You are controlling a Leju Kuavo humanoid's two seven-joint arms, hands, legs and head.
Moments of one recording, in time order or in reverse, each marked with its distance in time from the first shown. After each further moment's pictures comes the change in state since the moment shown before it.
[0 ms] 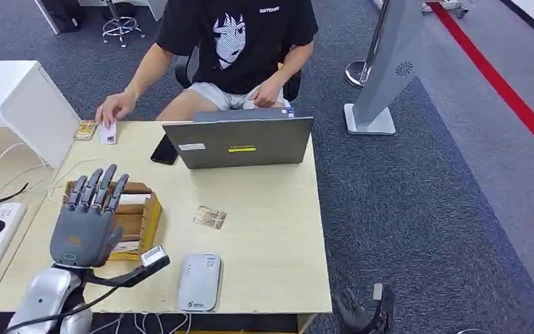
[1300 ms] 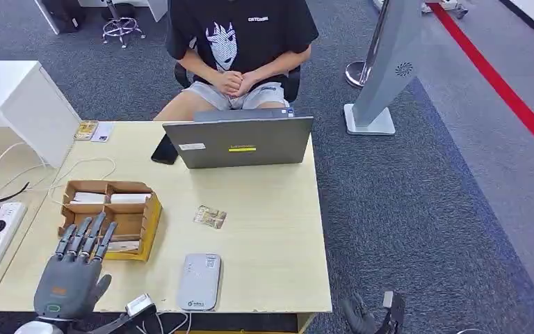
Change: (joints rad) left arm 0.235 0.039 0.073 -0.095 0.043 -0.003 -0.031; right arm 0.023 -0.006 -0.049 -0.015 -0.016 0.018 -0.019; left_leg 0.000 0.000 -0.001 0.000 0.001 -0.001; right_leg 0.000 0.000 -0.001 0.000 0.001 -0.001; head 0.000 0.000
